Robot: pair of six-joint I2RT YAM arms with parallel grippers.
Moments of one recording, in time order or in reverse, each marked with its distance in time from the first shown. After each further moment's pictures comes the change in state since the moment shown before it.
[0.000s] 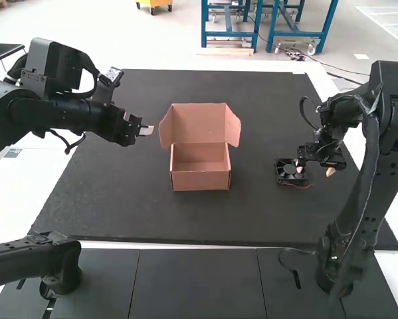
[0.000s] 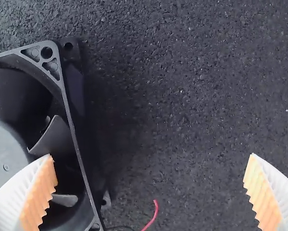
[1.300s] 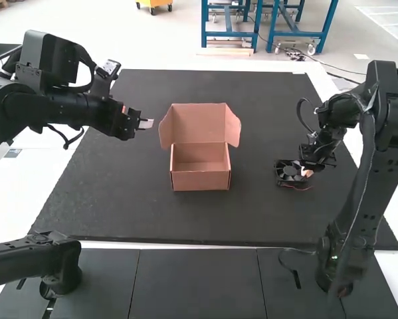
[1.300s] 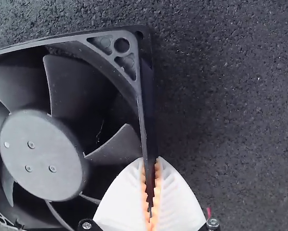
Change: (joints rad) left arm 0.000 0.000 0.036 0.000 0.000 -0.013; right arm 0.005 0.048 0.030 -0.065 -0.144 -0.007
